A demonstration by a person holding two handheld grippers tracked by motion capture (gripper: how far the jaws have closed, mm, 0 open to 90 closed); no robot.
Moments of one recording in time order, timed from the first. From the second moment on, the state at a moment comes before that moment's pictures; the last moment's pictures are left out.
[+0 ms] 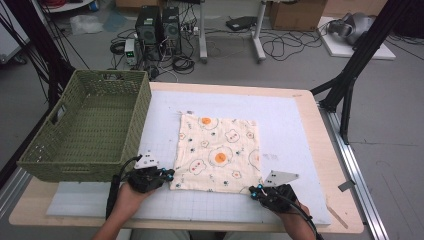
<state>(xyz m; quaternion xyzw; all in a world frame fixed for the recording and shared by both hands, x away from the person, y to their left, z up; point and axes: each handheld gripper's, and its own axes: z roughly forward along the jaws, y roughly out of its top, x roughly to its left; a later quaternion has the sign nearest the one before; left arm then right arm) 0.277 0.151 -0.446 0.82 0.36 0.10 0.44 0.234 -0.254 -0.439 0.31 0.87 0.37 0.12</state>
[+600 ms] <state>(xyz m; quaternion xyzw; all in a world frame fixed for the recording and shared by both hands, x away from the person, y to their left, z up) 0.336 0.140 -0.438 0.76 0.41 0.17 0.48 0.260 -0.277 -0.435 0.39 0.81 0.37 0.22</state>
